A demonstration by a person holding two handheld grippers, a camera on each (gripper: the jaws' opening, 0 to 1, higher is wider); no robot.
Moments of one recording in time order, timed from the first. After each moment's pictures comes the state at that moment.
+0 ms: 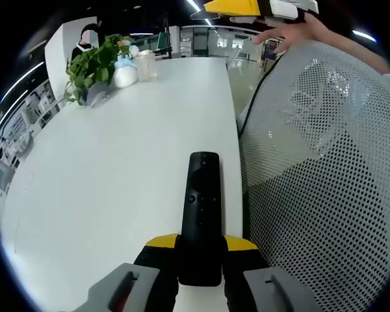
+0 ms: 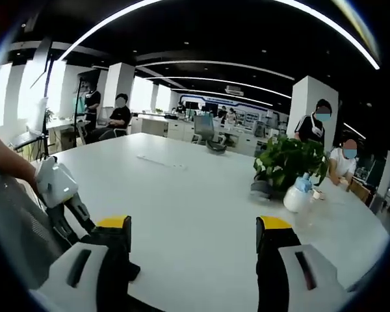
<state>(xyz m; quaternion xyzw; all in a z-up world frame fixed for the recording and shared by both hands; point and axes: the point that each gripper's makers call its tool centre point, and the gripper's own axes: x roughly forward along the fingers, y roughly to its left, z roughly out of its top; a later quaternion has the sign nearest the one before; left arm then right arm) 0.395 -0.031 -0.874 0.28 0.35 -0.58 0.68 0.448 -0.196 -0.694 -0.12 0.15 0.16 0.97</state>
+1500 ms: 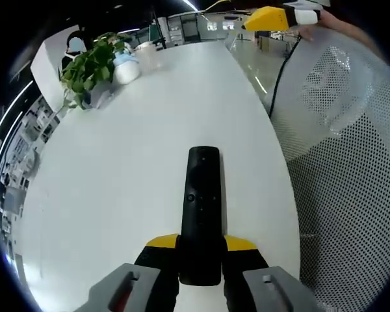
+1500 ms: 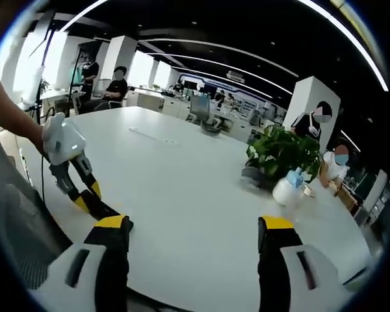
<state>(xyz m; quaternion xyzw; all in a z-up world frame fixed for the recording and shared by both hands) 0.463 -0.016 -0.872 0.38 0.34 -0.55 0.66 0.448 -0.209 -0.717 -0.18 0.20 0.14 0.95</state>
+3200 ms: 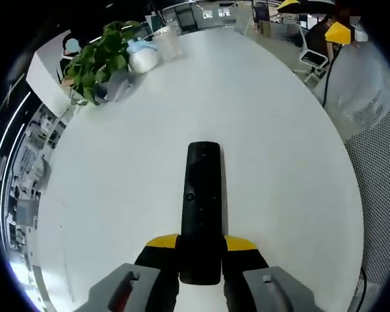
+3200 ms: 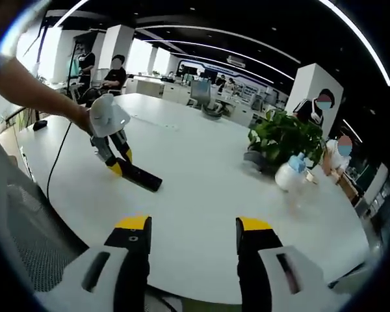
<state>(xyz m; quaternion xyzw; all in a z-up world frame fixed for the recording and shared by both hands) 0.574 -0.018 -0.871 0.44 0.33 -0.52 0.65 0.442 -0.215 -0.732 -0.18 0.25 0.14 0.94</state>
